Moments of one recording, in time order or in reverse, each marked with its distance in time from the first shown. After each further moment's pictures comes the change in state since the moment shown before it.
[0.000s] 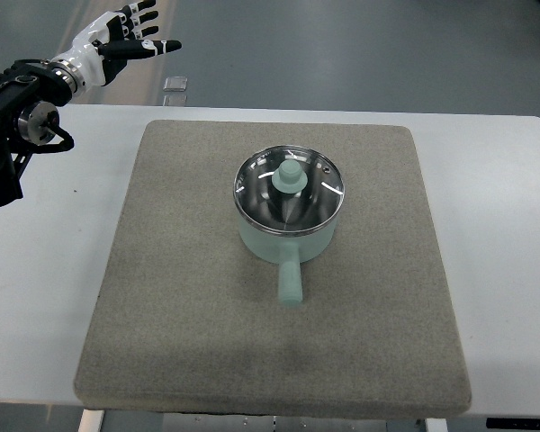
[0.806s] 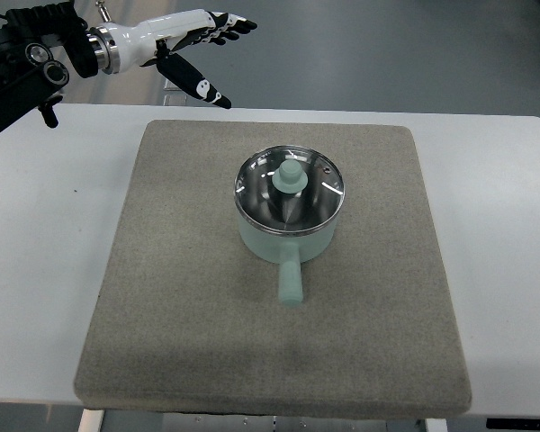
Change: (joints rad) left arm -0.065 0.194 0.020 -0.557 0.727 -0.033 -0.033; right arm 0.000 0.000 0.000 0.000 0.000 0.000 0.000
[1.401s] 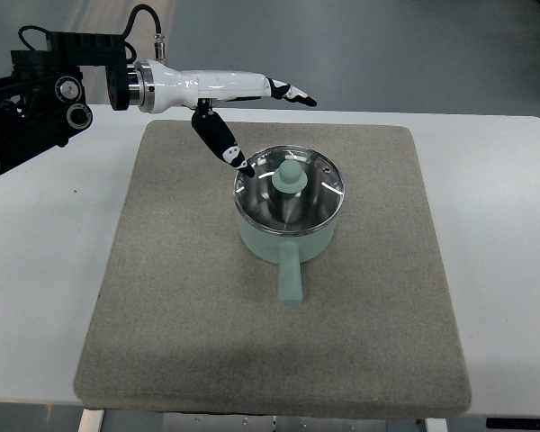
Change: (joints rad) left arm -0.020 0.057 0.081 -0.273 0.200 -0.062 -0.093; right arm 0.000 0.000 0.000 0.000 0.000 0.000 0.000
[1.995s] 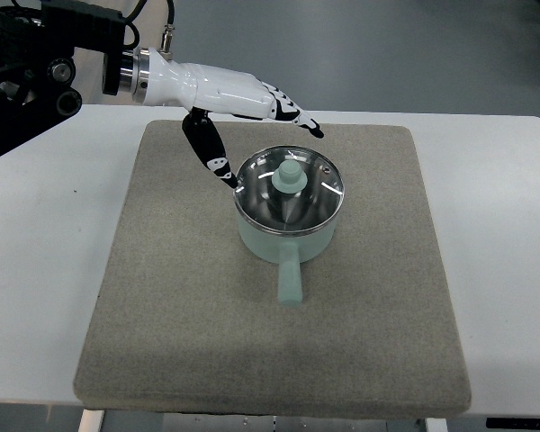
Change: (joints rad) left arm -0.085 0.030 0.010 -0.029 0.310 -0.053 -0.258; right arm 0.000 0.000 0.000 0.000 0.000 0.000 0.000
